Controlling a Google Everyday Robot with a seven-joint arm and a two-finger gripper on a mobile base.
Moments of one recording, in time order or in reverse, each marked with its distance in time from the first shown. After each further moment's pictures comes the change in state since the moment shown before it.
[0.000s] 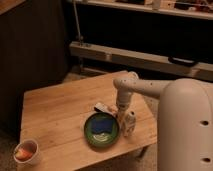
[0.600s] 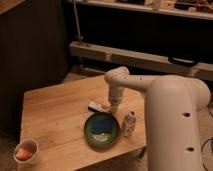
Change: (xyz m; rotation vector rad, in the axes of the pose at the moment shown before) arm -0.057 -0.014 -0.008 -0.002 0.015 -0.090
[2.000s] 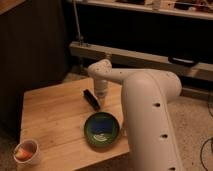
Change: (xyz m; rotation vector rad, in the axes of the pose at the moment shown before) arm -0.079 -0.028 -0.022 0.062 0.027 -0.128
